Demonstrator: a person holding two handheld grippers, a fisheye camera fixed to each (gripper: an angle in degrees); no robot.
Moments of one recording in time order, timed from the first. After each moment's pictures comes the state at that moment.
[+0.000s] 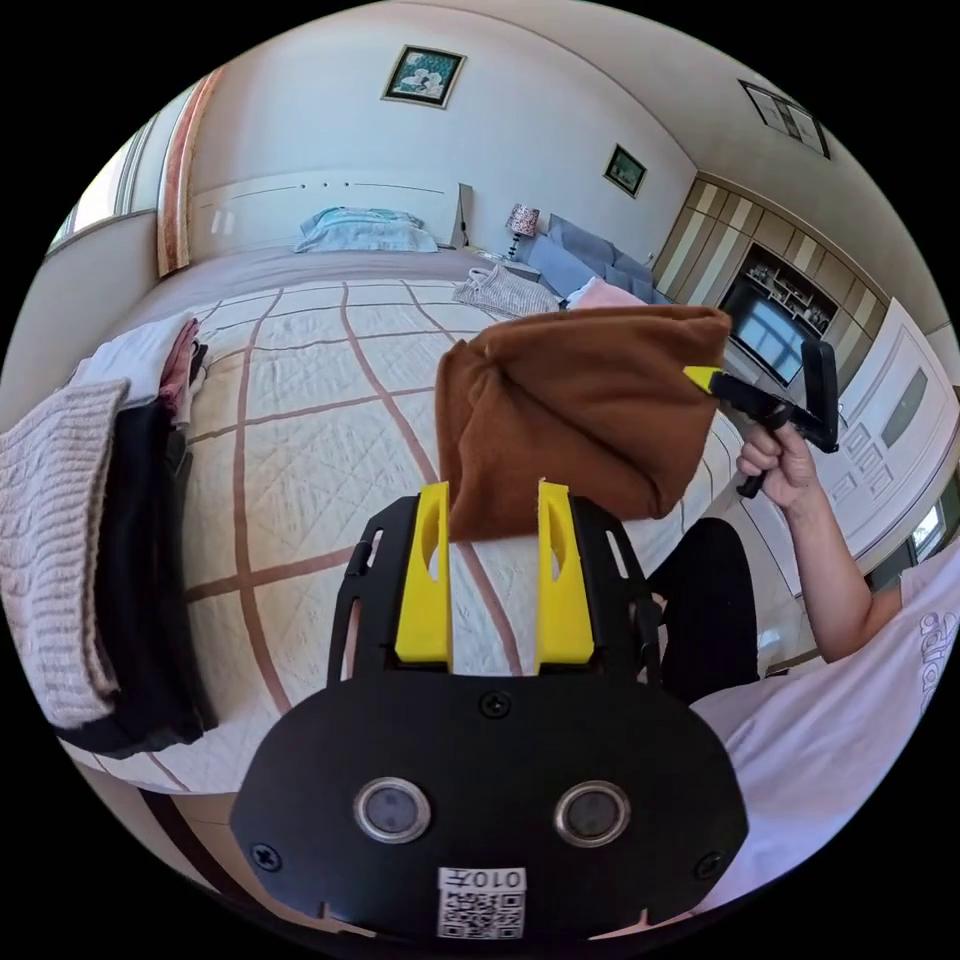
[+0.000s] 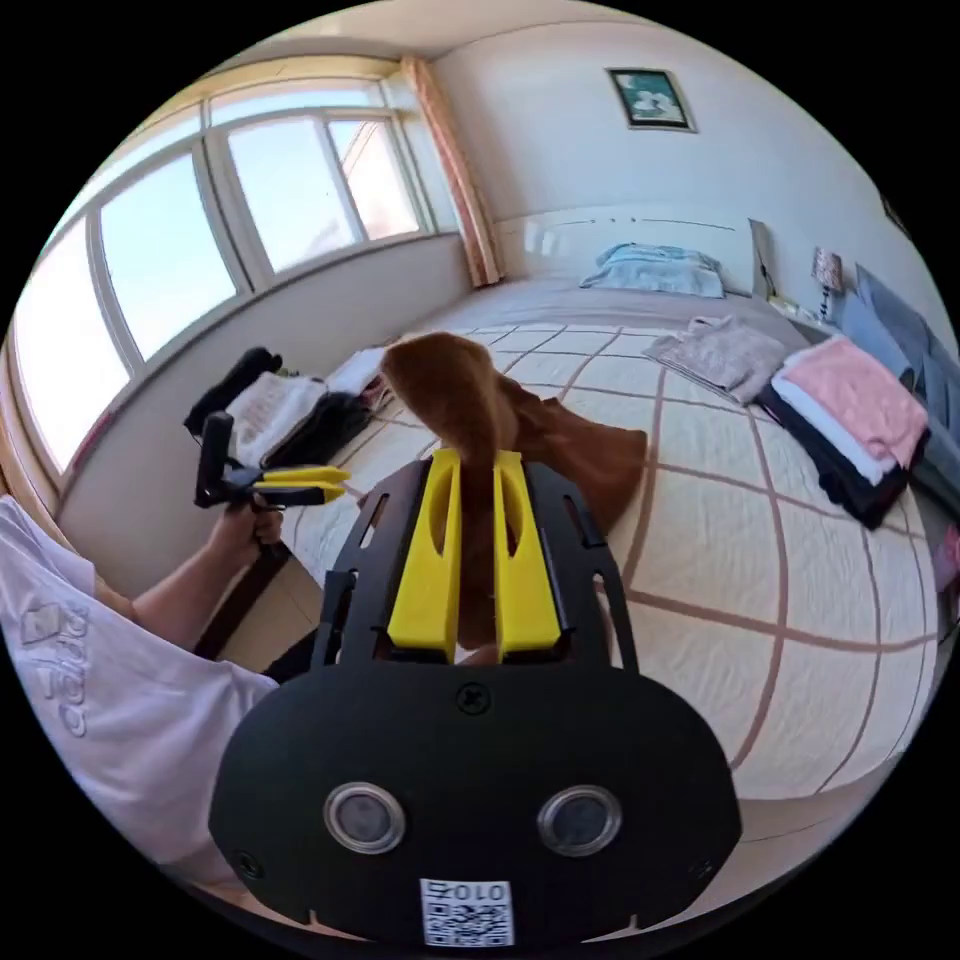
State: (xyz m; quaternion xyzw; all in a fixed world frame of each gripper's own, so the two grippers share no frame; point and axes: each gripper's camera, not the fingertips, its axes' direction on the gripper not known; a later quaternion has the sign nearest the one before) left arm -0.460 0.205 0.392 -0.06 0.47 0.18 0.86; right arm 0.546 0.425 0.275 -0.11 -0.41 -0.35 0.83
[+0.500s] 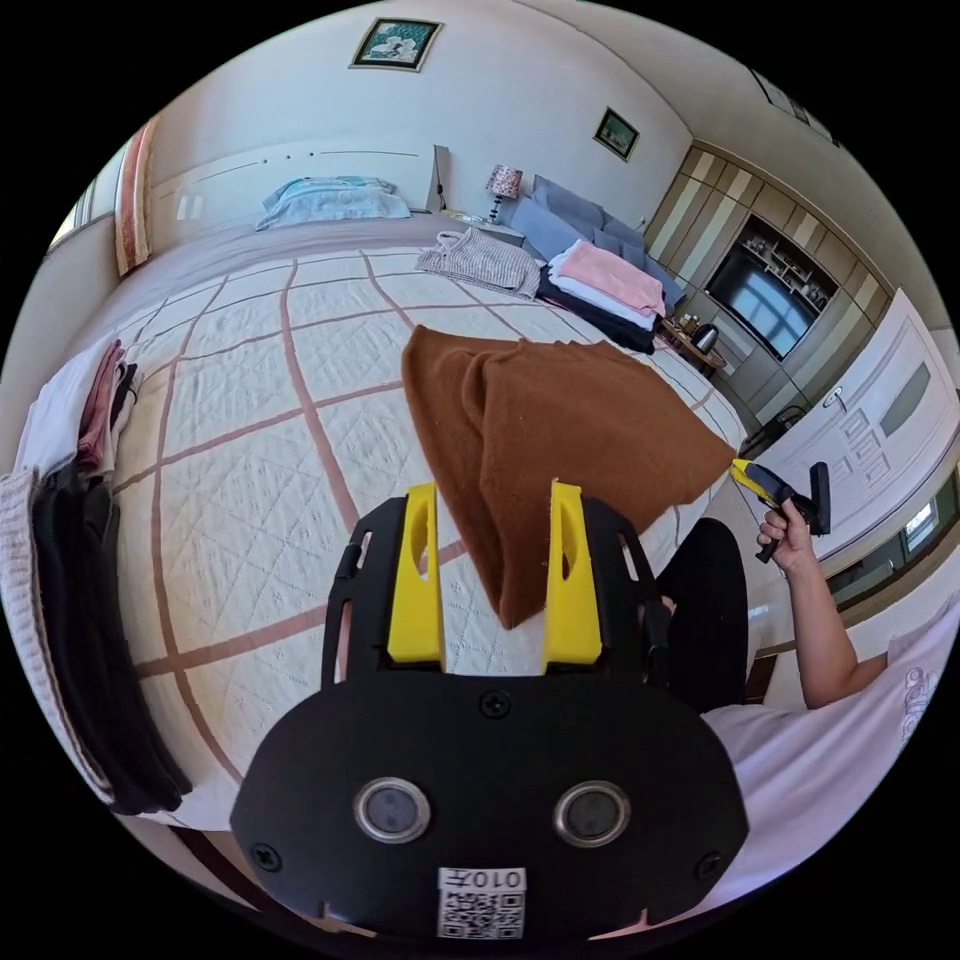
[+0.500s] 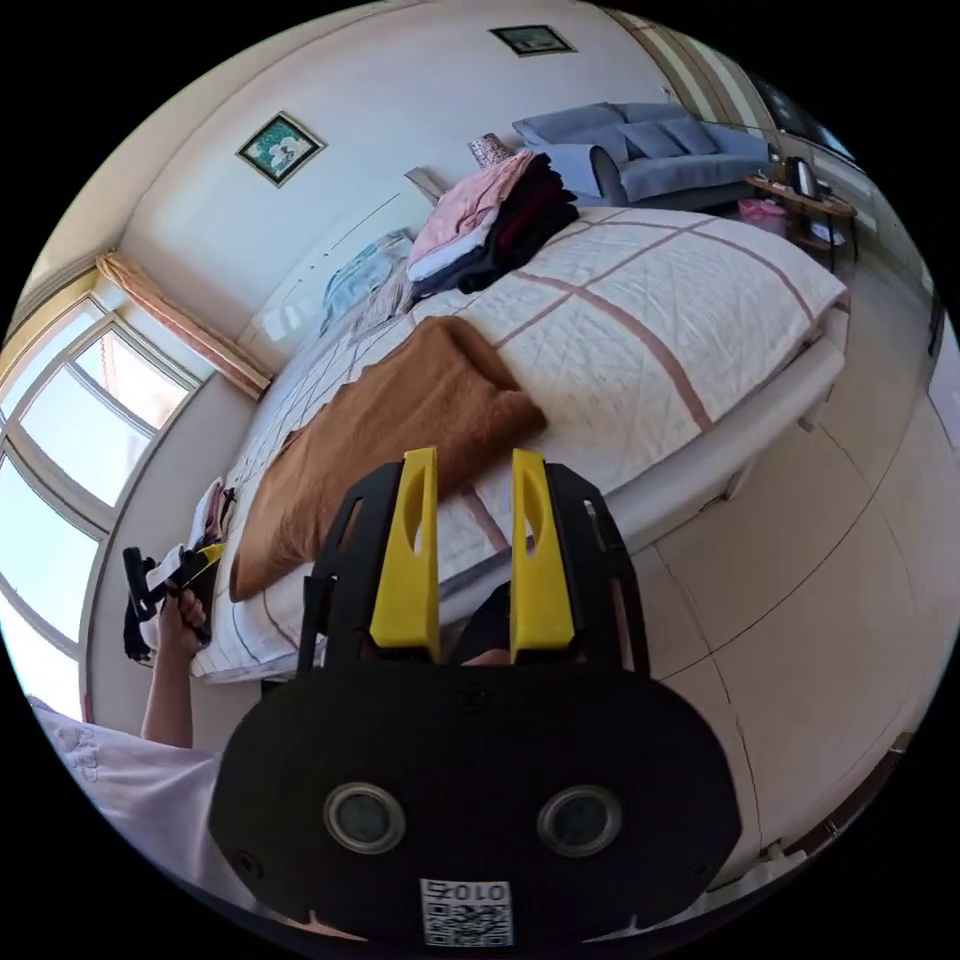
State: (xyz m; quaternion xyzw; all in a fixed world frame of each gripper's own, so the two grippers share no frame) left arm -0.342 0.187 0.388 -0.10 0.48 0.22 0.85; right arm 0.828 0.430 0.353 -0.11 -0.19 -0.06 0.97
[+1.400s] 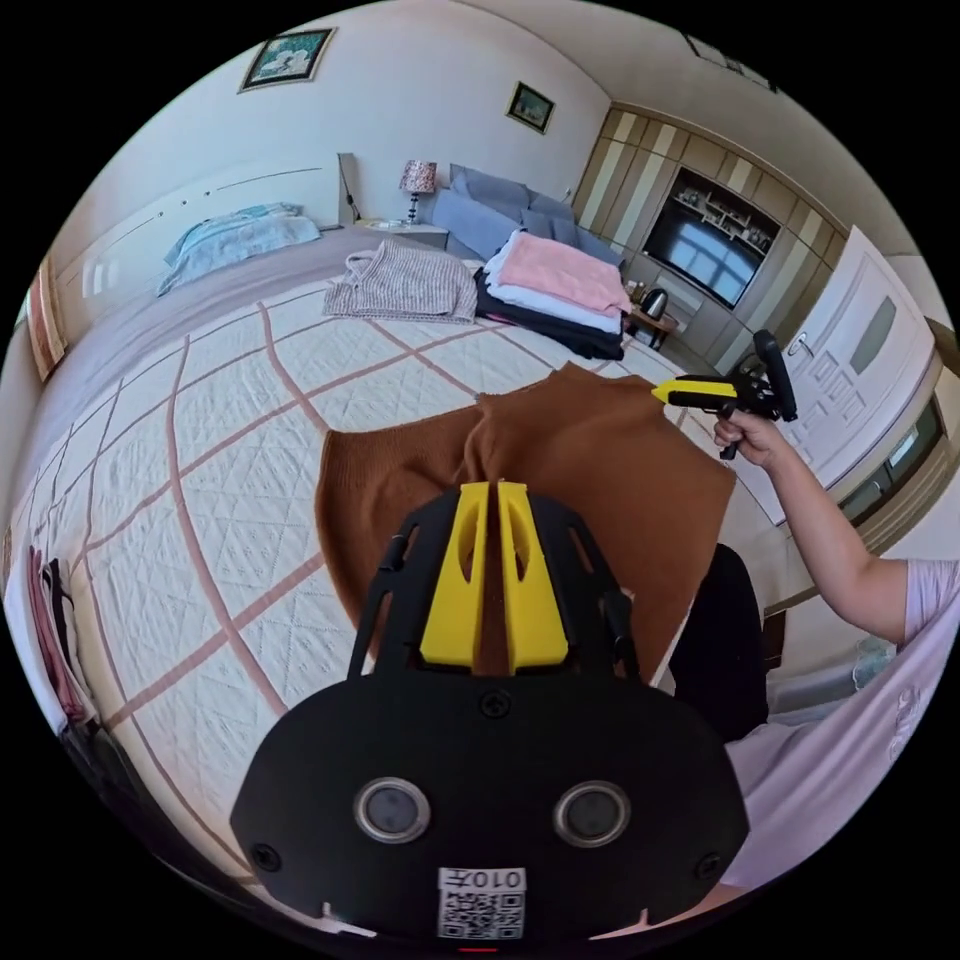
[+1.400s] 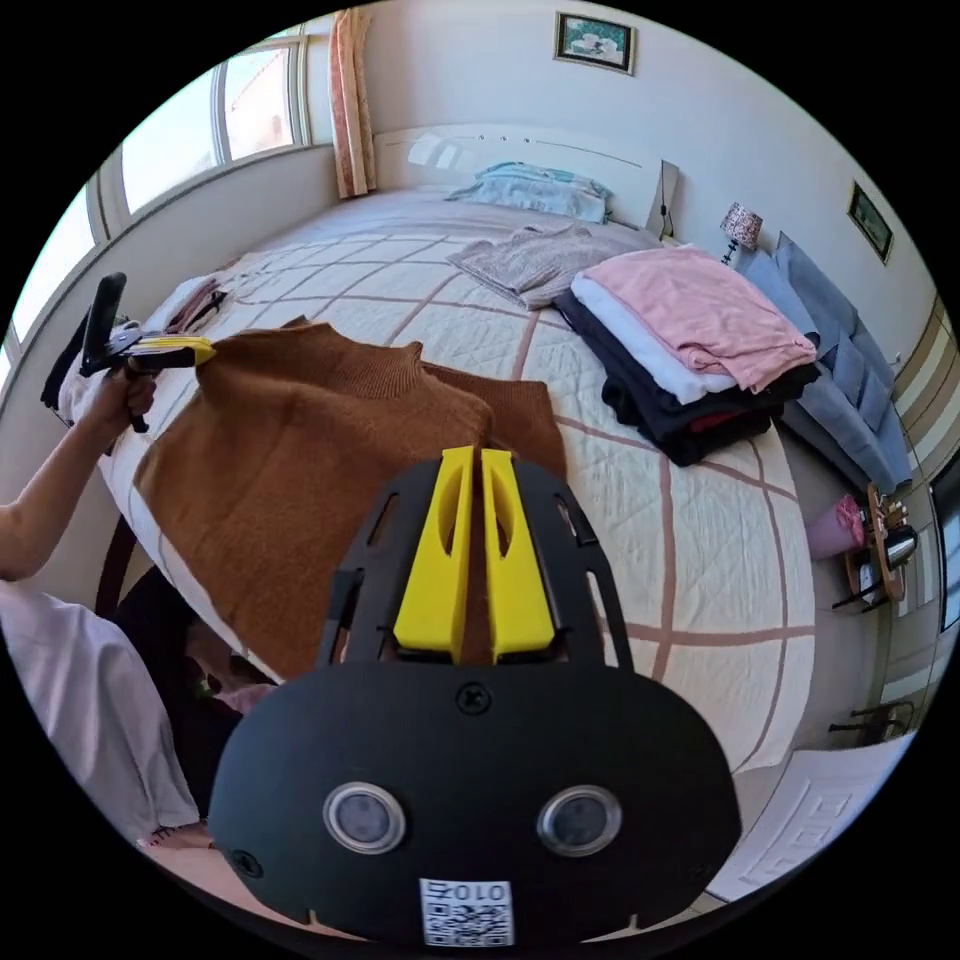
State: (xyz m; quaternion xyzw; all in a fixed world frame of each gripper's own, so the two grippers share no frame) left arm -0.215 0.148 0.343 -0.04 0.53 0.30 0.79; right arm 0.647 0.320 0.366 -0.10 -0.19 -0.43 0.88
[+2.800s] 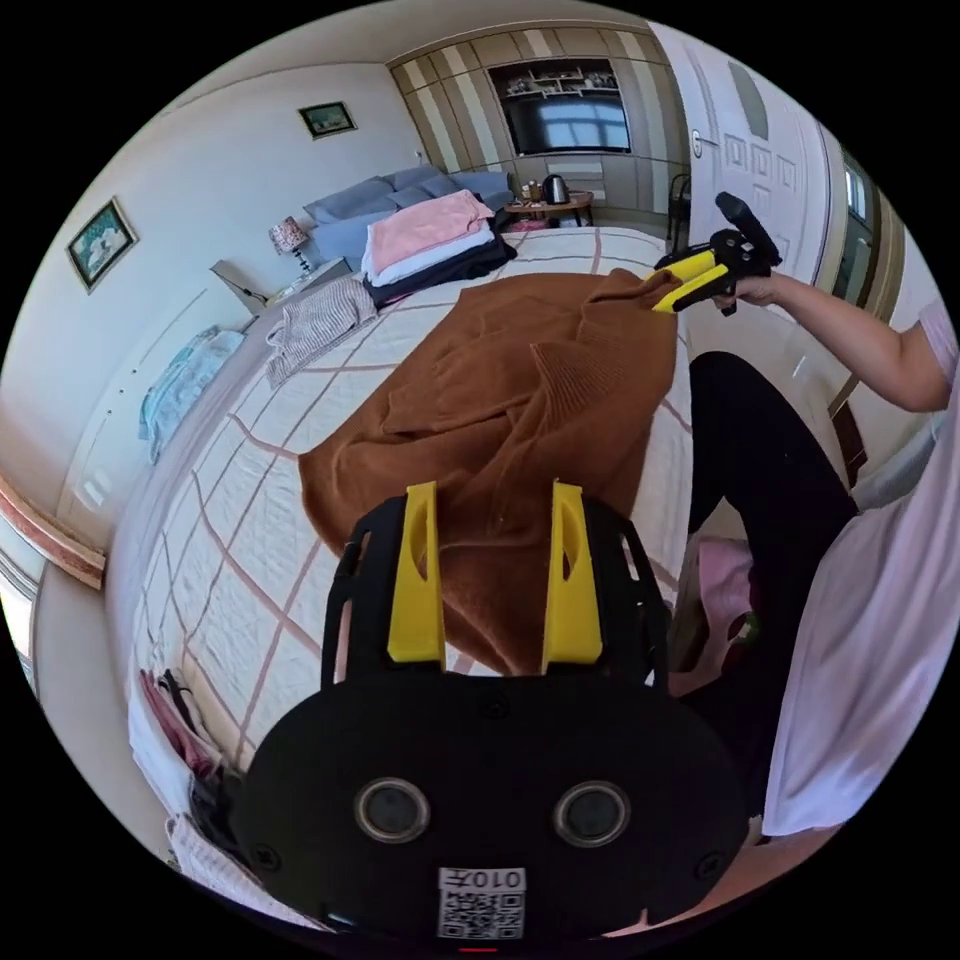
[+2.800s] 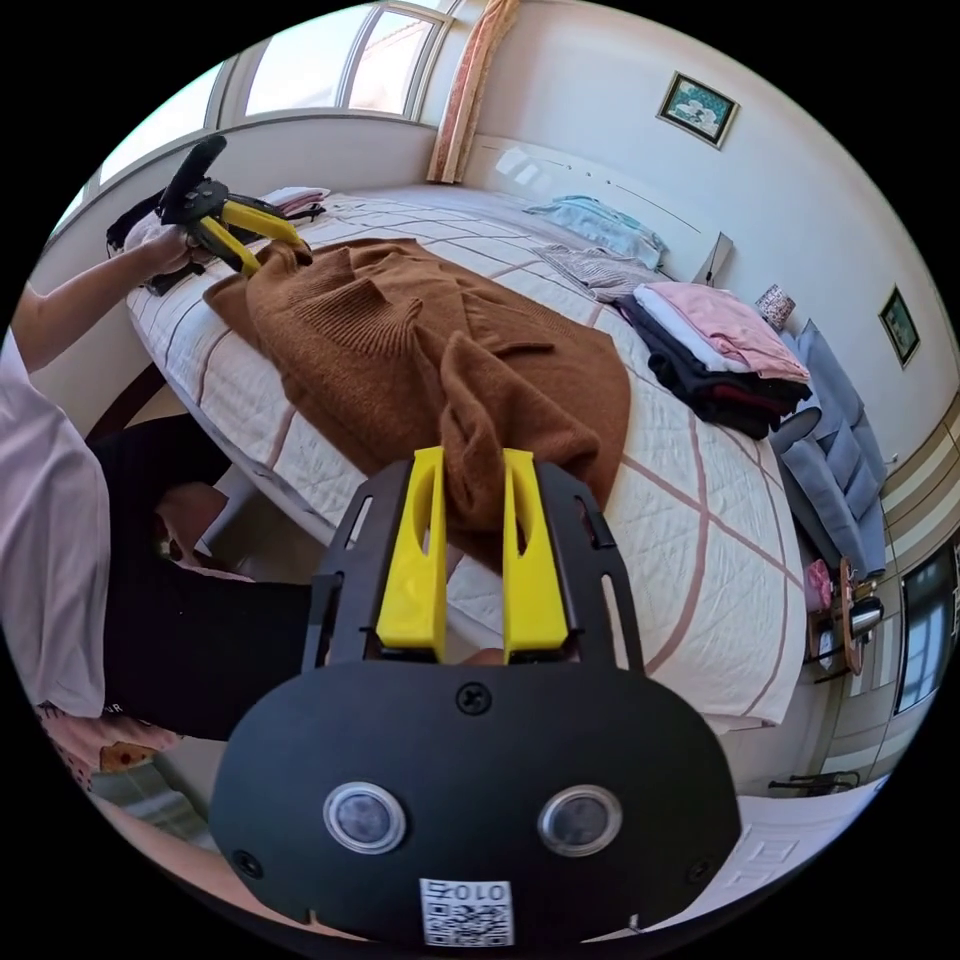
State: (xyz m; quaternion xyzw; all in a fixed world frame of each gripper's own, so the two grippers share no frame) left arm -0.257 0.254 0.177 0.04 0.45 0.52 0.73; right arm 0.714 0.432 0.238 -0.06 -0.16 -0.54 0.83
